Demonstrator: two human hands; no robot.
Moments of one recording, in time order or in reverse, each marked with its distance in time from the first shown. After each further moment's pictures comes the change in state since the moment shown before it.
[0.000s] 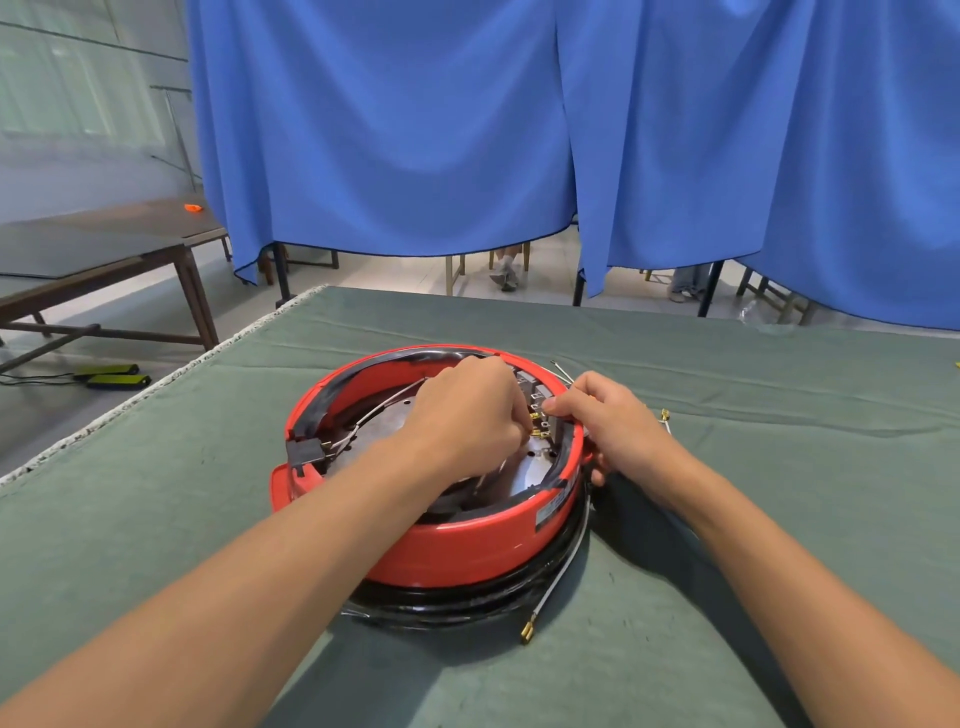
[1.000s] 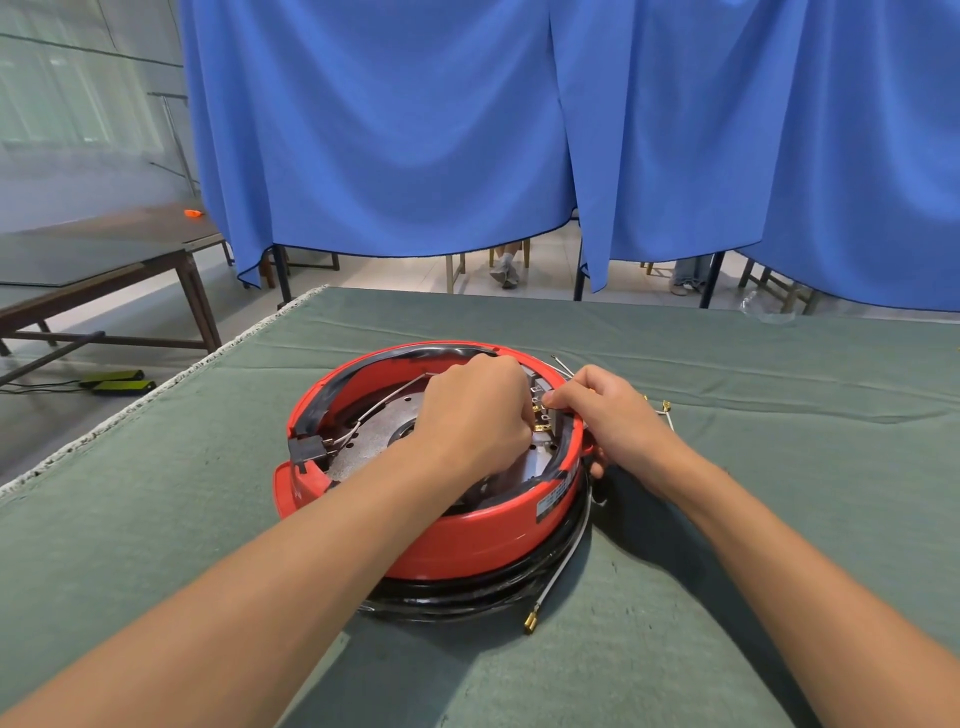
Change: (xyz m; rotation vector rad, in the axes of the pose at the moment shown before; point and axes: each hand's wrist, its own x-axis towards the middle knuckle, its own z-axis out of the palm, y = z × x) left_hand -0.003 0.011 0.003 0.104 0.052 -0.009; right_hand -0.004 -0.004 0.002 -0.010 0.024 -0.007
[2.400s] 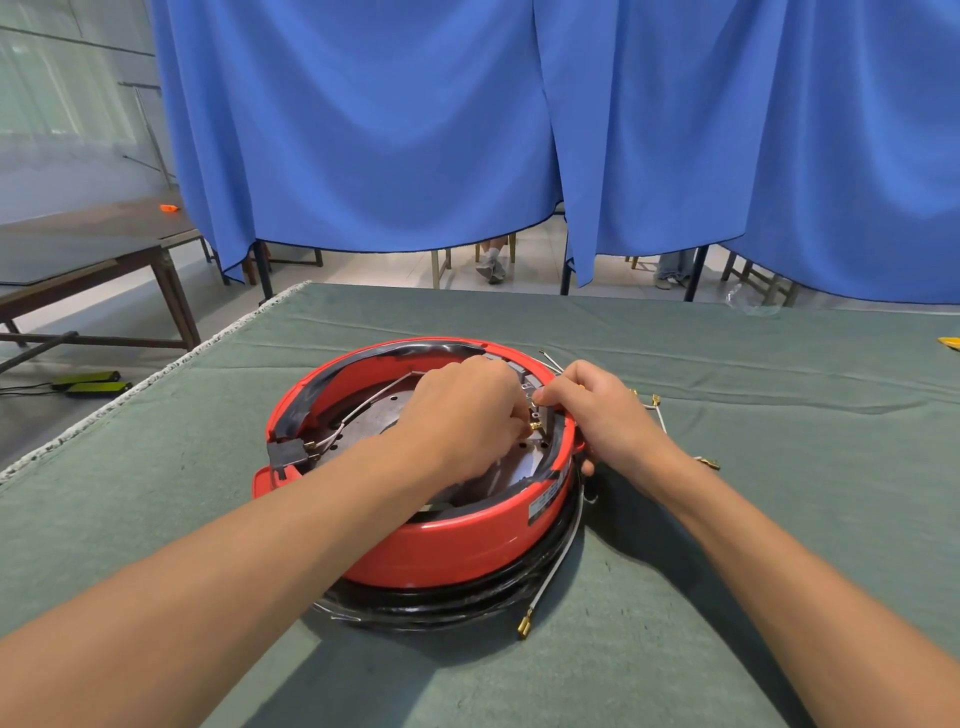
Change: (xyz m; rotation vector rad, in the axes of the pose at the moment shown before) left_hand 0.006 -0.012 0.004 0.064 -0.056 0.165; right_hand 0.001 0.003 0.004 0.008 0.062 0.001
